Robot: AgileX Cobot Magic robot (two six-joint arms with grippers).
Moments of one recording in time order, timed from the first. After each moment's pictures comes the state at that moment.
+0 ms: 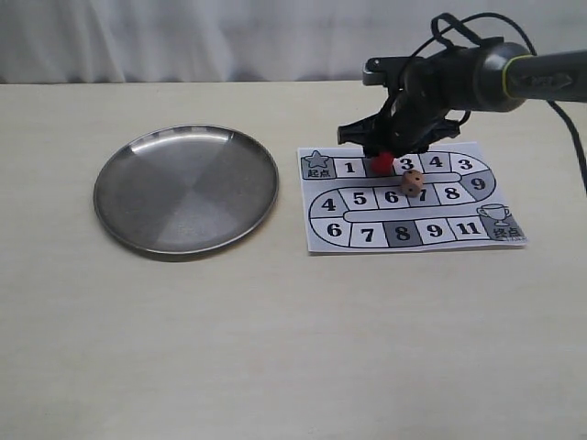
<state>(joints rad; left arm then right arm) 0.00 0.00 0.00 0.15 0.18 -0.10 0.25 2.26 -1.62 -0.26 0.48 0.43</state>
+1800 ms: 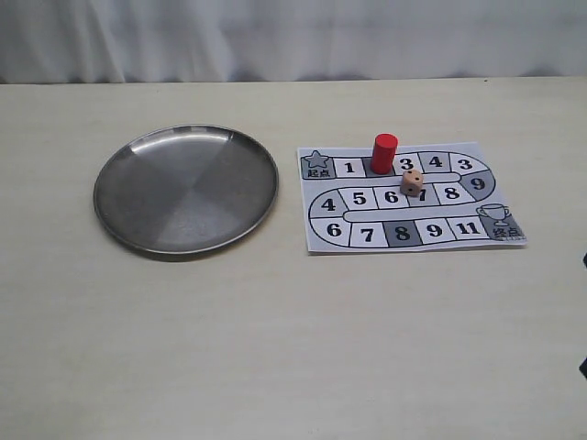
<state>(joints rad) 0.00 0.00 0.00 0.15 0.18 -0.10 0.25 0.22 -0.05 -0.40 0.07 0.51</state>
